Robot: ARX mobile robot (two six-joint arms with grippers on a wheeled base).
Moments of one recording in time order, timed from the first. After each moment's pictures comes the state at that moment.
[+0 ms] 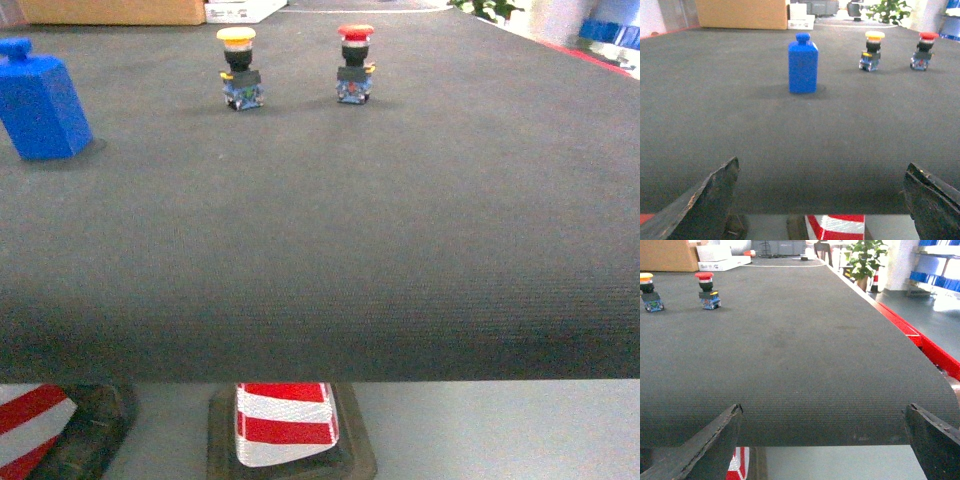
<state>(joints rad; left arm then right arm) 0.00 0.01 0.01 0.00 0.00 0.00 0.00 0.00 0.01 -0.01 0.00 0.00</state>
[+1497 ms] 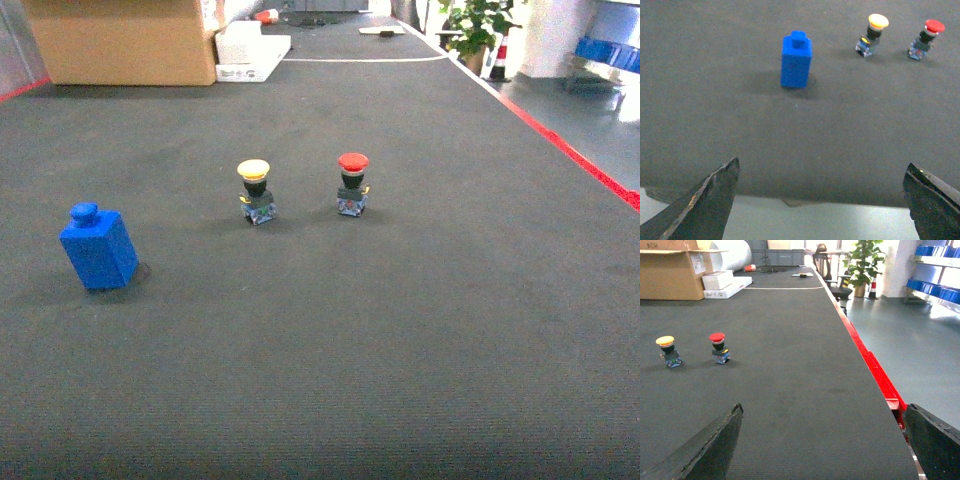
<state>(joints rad) -0.07 0.57 0.20 -0.03 -0.06 -0.15 0.00 0.00 0.01 -0.01 0.00 0.00</state>
